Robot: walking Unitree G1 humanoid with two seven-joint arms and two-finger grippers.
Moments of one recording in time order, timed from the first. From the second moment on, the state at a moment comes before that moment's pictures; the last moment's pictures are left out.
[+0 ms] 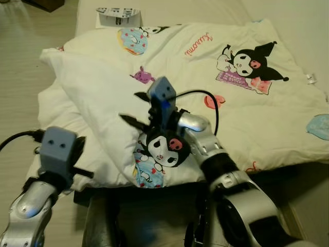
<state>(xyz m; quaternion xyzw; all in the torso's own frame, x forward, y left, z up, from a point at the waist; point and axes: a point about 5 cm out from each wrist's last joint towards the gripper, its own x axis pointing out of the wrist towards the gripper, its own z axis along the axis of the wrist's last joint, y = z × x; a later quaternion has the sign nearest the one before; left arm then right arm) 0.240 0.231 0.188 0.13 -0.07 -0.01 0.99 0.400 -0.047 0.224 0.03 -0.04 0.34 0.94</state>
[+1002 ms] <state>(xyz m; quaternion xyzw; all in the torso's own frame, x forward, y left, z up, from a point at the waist) 0.235 0.230 0.200 0.13 -0.08 -0.02 0.99 0.384 -0.007 0.163 0.49 0.17 0.21 0.83</state>
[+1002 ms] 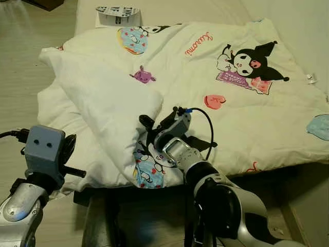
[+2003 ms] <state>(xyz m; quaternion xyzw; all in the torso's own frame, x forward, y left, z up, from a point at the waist) 0.237 0.259 0.264 0.11 -0.14 -0.06 0.98 0.376 0.019 0.183 0.25 0.08 0.37 0.89</state>
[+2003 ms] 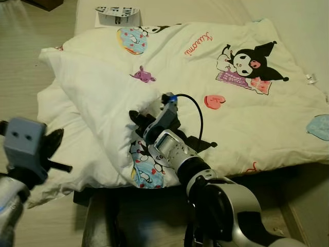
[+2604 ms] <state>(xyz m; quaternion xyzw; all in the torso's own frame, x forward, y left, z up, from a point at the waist) 0.246 0.263 0.380 -0.02 -0.31 -0.10 0.94 0.355 0.044 0.180 -0.04 0.00 0.51 0.86</state>
